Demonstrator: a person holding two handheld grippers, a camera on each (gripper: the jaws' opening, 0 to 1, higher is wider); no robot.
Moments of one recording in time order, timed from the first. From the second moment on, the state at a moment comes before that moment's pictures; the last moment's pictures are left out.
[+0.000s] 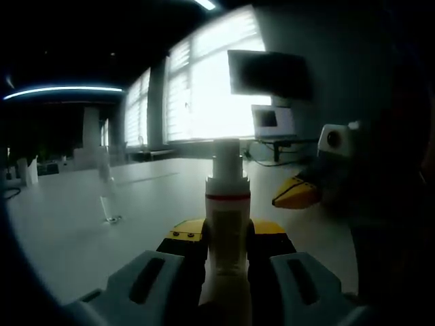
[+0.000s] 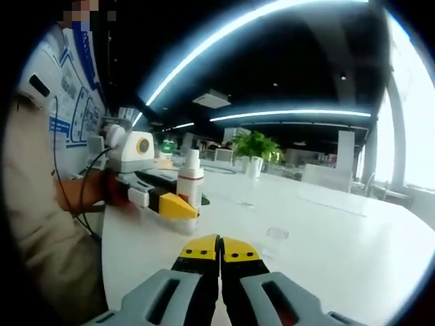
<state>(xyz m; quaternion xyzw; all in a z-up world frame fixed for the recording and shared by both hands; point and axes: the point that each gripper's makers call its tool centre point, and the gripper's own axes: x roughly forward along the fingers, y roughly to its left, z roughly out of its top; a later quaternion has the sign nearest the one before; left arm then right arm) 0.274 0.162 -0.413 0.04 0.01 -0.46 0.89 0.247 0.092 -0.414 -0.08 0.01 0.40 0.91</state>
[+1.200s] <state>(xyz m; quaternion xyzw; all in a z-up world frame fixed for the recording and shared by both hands) 0.273 0.162 -0.413 0.04 0.01 -0.46 0.89 0.284 0.077 -0.400 -0.08 0.02 0.28 0.96</state>
